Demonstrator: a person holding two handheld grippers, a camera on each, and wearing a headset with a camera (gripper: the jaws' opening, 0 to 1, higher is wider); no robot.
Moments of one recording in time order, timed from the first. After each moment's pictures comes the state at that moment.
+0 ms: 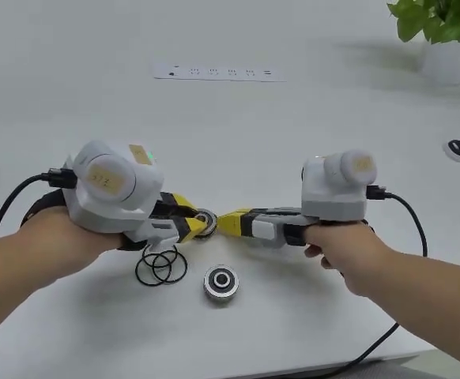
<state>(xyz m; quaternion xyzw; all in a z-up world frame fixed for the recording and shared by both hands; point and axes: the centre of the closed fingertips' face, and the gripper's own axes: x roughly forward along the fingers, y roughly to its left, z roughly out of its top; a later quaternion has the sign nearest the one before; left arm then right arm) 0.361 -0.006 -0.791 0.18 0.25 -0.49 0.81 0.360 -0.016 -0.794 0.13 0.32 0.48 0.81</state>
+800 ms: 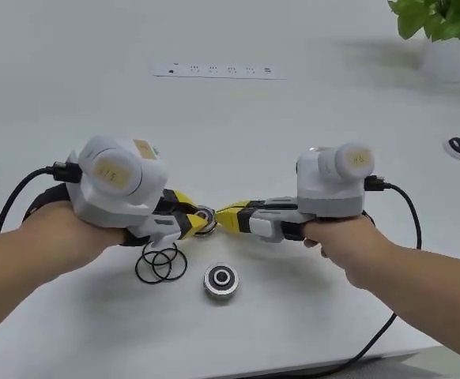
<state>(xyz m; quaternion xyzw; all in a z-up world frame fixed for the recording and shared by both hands) 0.361 -0.007 -0.791 0.19 0.25 -0.49 0.81 0.361 -0.011 -0.790 0.07 0.30 0.50 0.81</state>
